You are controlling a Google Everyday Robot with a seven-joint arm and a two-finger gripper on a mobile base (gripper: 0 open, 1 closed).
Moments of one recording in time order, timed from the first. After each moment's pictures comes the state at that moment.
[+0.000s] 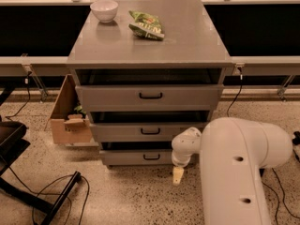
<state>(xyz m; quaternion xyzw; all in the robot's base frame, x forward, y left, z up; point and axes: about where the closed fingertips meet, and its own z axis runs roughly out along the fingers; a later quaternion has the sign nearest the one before) 0.630 -0.139 0.292 -0.66 0.75 -0.01 0.07</state>
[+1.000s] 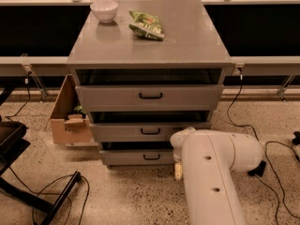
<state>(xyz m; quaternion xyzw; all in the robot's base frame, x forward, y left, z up) 0.686 -0.163 0.220 -0.66 0.75 -0.03 0.05</state>
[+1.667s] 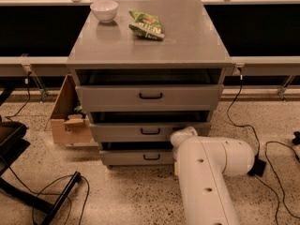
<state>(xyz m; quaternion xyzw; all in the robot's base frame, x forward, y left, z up) 0.709 -0.167 0.196 -0.66 0.75 -0.03 0.05</state>
